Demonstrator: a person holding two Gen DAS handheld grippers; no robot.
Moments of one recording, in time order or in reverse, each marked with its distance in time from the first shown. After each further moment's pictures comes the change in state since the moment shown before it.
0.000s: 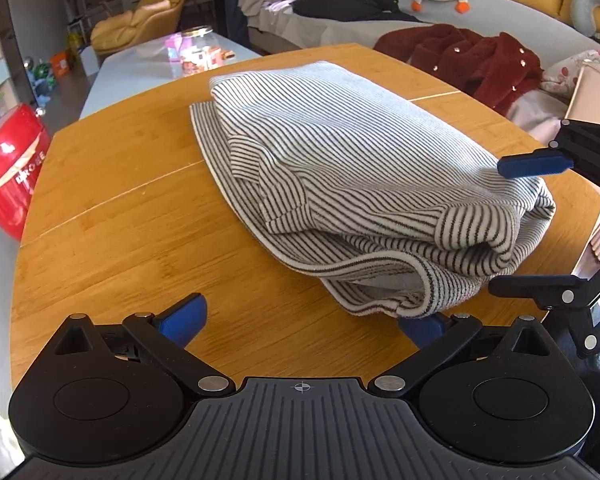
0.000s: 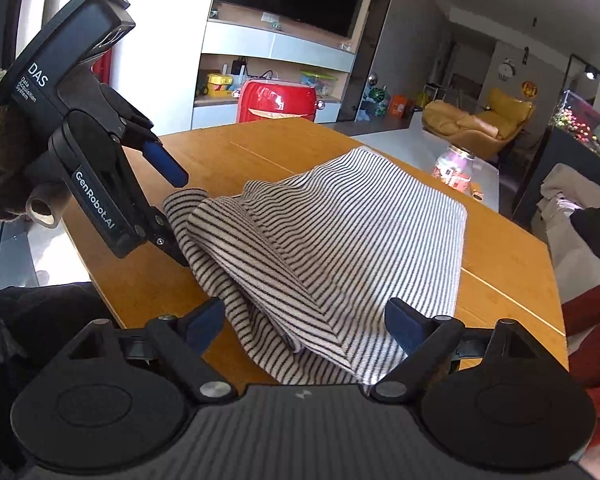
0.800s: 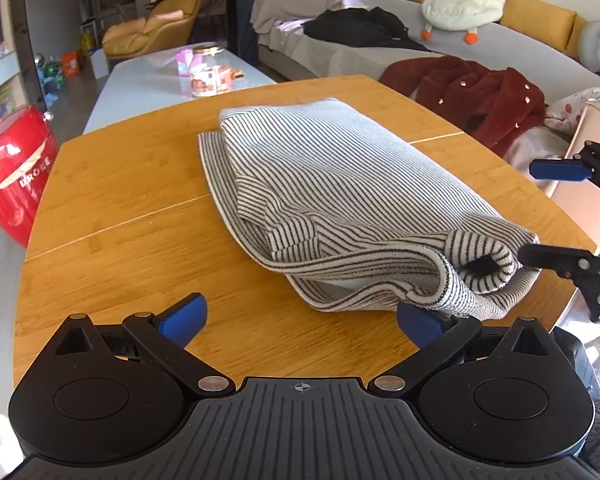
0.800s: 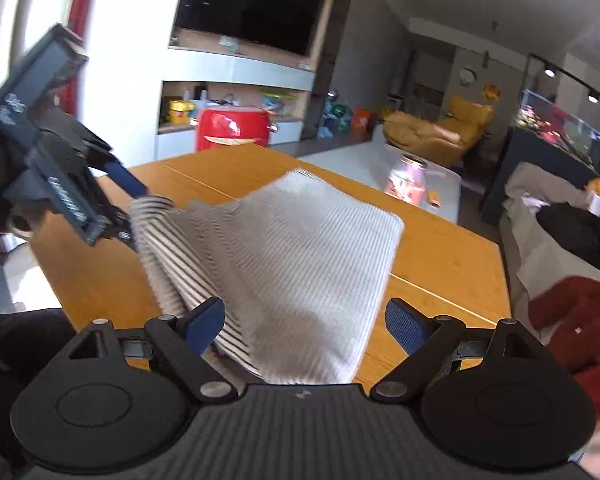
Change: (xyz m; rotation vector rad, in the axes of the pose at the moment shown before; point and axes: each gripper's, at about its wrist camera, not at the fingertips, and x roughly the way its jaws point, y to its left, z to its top) left arm -0.007 0.002 0.019 -0.048 -0.058 -0.006; right arm -0.023 -0.019 0.003 0.025 -0.060 -0.011
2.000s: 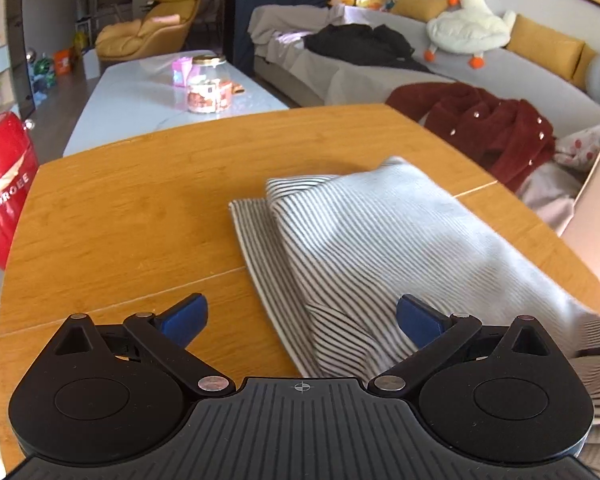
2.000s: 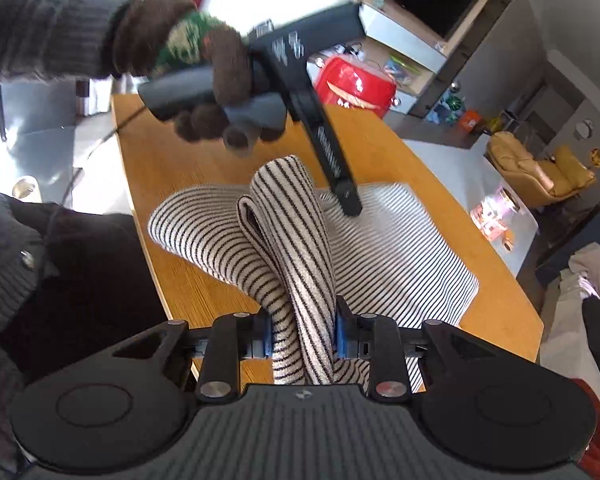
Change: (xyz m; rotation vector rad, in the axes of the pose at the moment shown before) left arm 0.065 0.051 0.056 0.002 -0.026 -0.058; right arm 0.001 0.044 0.073 -0.396 0.154 0.156
